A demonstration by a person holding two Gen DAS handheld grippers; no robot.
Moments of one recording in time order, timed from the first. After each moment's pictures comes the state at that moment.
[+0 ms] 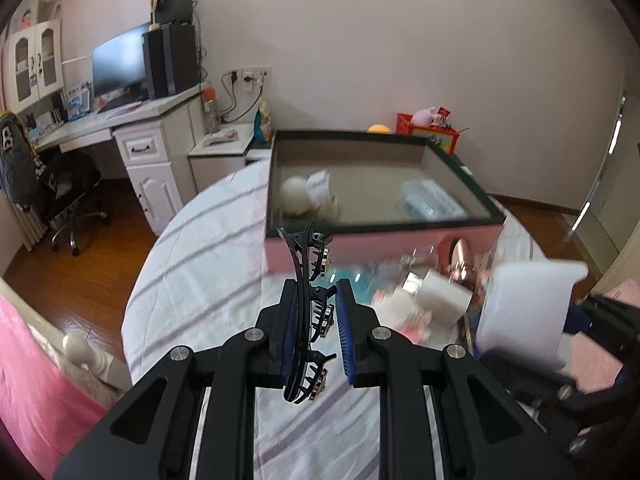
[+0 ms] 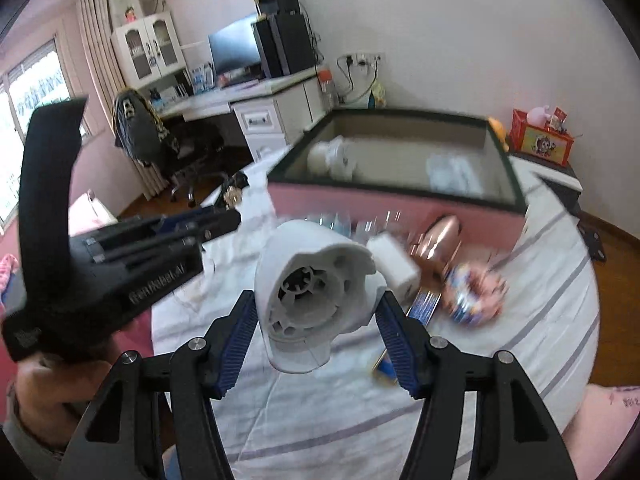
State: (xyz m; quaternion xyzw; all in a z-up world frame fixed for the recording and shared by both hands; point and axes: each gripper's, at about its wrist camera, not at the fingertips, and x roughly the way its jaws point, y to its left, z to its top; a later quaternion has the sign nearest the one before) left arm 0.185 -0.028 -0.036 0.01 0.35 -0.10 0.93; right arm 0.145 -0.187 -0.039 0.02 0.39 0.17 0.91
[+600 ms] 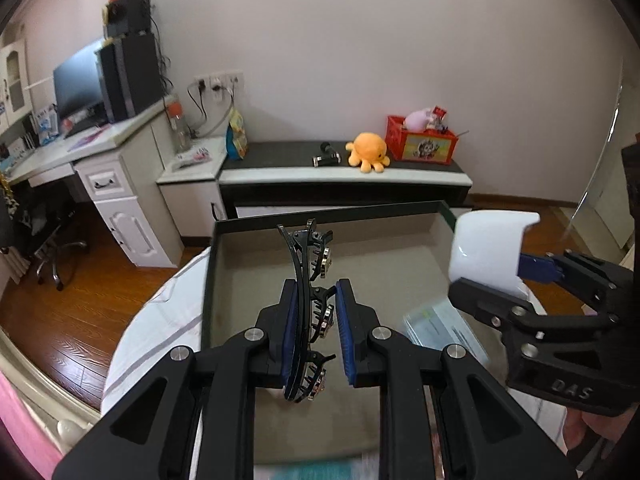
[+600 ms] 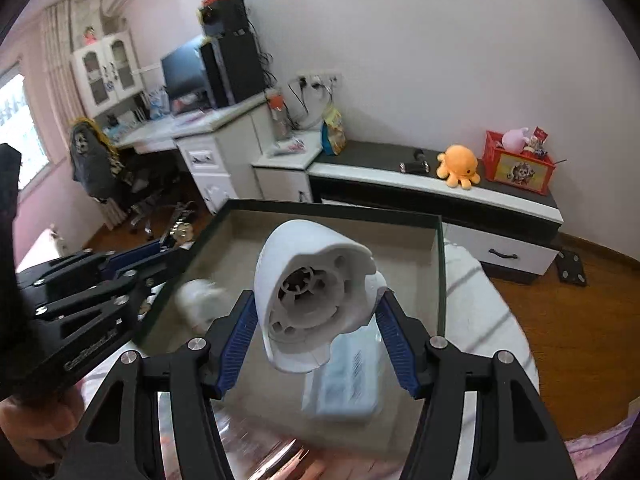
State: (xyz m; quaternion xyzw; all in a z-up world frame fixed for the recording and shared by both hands) left arm 0.380 -0.097 -0.011 0.03 0.38 -0.12 0.92; right arm 0.356 -0.254 -0.024 0.01 0.40 0.12 0.91
